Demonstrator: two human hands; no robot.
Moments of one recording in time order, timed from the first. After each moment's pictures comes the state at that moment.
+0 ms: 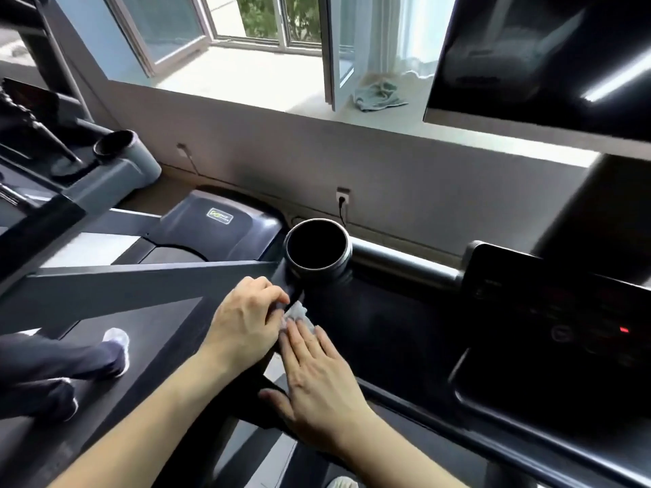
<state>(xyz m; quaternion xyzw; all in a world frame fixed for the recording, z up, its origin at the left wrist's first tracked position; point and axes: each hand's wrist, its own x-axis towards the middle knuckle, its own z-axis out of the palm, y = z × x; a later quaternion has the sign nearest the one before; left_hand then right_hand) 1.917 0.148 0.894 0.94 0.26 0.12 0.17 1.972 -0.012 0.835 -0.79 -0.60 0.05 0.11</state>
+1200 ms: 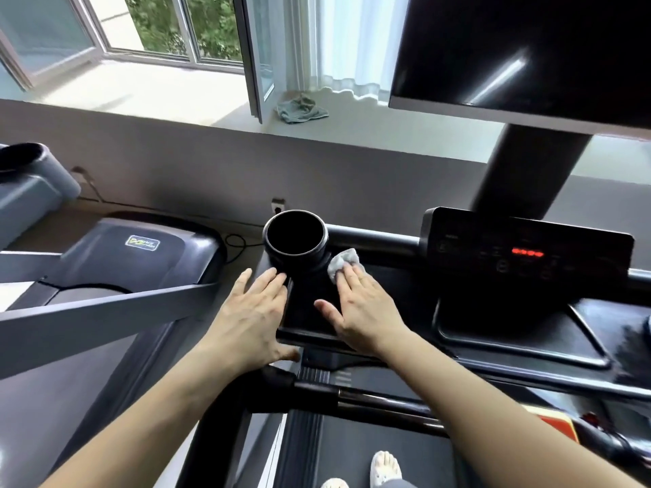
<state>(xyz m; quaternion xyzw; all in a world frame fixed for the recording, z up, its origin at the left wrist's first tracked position) 1.911 0.164 0.878 1.00 0.03 -0.06 -0.07 2.035 -0.021 0.852 -0.92 -0.38 0.09 0.07</state>
